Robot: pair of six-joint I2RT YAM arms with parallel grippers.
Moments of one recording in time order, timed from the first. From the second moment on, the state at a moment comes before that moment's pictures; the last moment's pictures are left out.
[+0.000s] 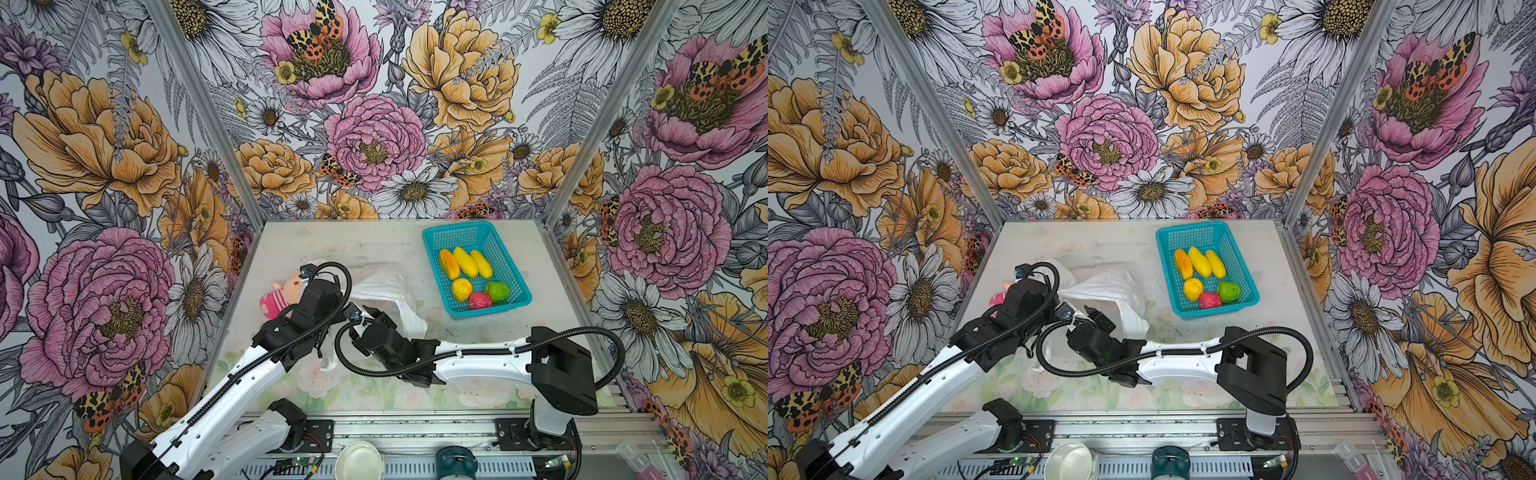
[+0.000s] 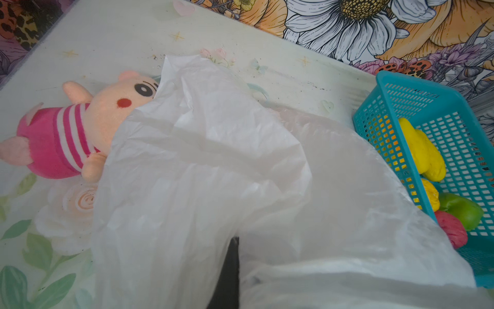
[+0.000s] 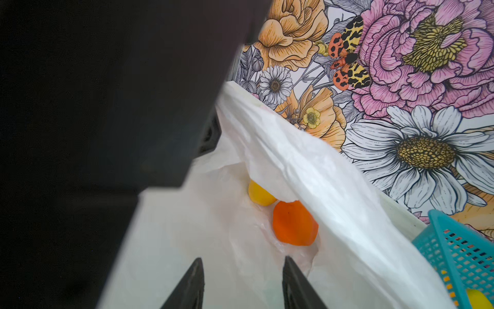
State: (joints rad) left arm -0.57 0.91 0.84 -0.71 -0.39 -0.68; right arm 1.25 1.78 1.12 0.21 0.62 -0.05
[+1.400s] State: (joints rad) left arm -0.59 0.81 0.84 -0.69 -0.33 -0.68; right arm 1.11 1.99 1.14 0.20 0.80 -0.14
